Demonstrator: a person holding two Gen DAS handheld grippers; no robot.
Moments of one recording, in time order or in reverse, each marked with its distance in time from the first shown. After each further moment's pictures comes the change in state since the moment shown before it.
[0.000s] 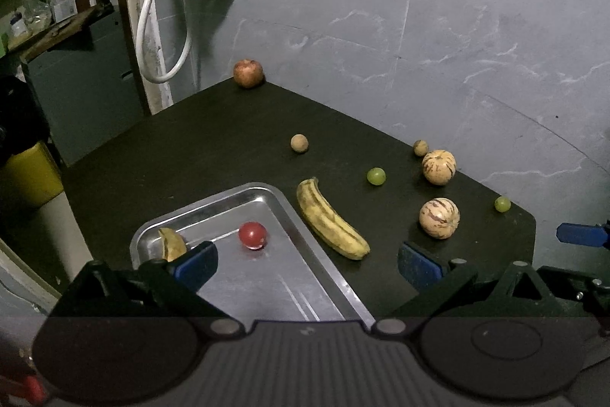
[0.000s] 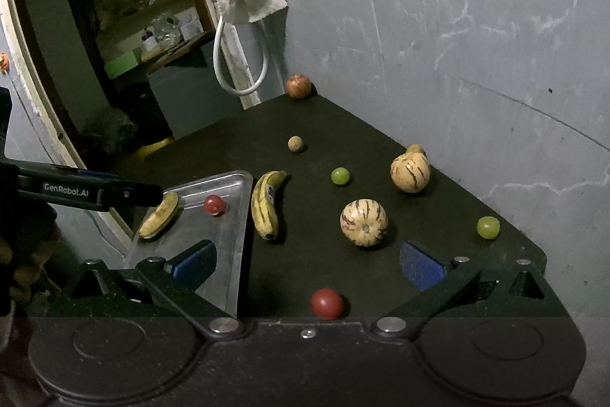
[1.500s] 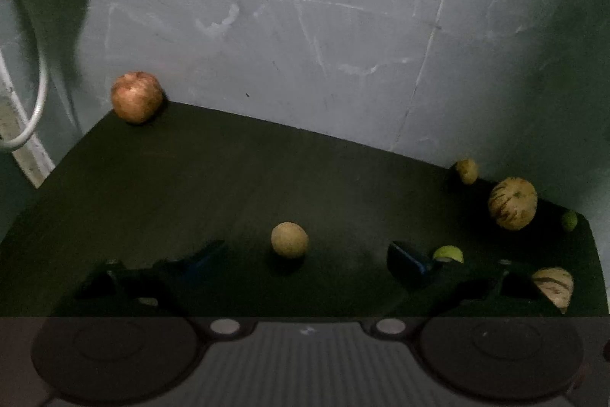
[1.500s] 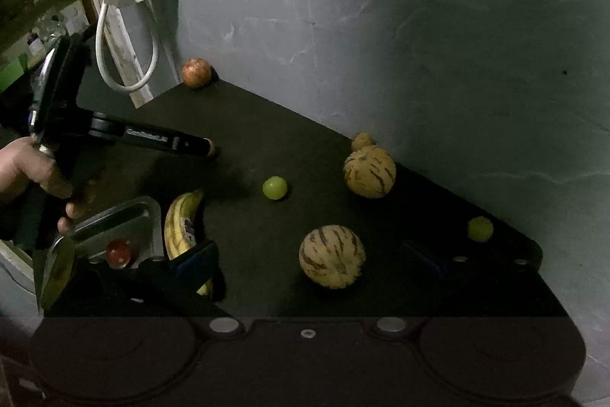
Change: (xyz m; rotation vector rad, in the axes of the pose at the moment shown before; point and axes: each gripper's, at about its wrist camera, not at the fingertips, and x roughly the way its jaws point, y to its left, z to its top) left arm 0.243 0.036 0.114 0.271 0.088 -0.277; right arm 0.119 0.021 0.040 0.155 0.076 -0.348
